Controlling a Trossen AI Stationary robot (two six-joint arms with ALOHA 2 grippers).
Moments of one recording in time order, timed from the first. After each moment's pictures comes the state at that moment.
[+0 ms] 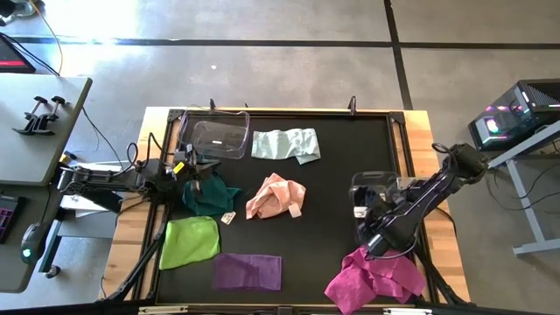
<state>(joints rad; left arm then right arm) -0.01 0.17 0.01 0.26 -0.33 -0.19 0.79 1.52 0.70 -1.11 0.28 1.80</state>
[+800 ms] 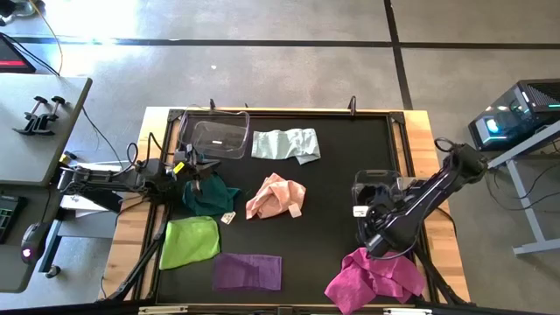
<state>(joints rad) -0.01 0.17 0.01 0.26 -0.33 -0.19 0.78 1.52 0.86 -1.45 0.16 1.81</state>
